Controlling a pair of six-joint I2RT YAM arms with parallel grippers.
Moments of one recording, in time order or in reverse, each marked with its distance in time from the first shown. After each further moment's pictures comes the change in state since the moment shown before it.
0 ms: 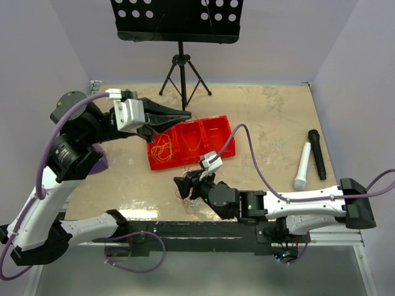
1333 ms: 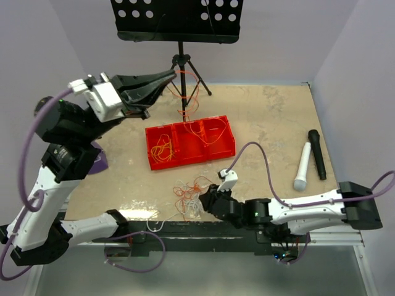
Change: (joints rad) left arm 0.001 0.021 0.061 0.320 -0.291 0.015; right arm 0.012 -0.063 -0.301 -0.257 -0.040 0.561
